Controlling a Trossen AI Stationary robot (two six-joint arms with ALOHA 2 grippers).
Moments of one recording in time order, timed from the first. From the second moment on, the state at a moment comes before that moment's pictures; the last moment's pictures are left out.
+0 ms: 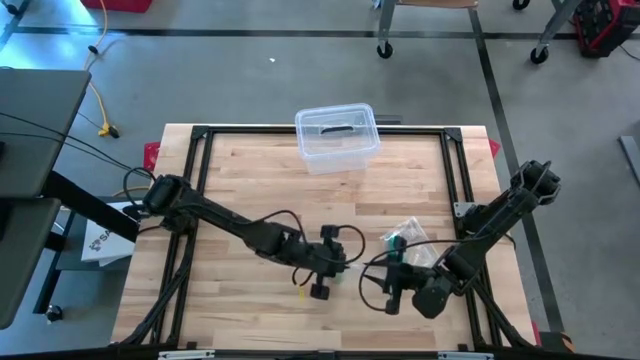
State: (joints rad) left arm -0.36 1.88 1.43 -0.22 -0.25 -0.01; right arm 0.78 1.48 0.97 -0.21 0.86 0.43
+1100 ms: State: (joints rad) left arm -0.37 1.88 1.48 -0.28 -0.23 0.07; right arm 0.77 1.56 0.97 -0.09 0.95 0.36
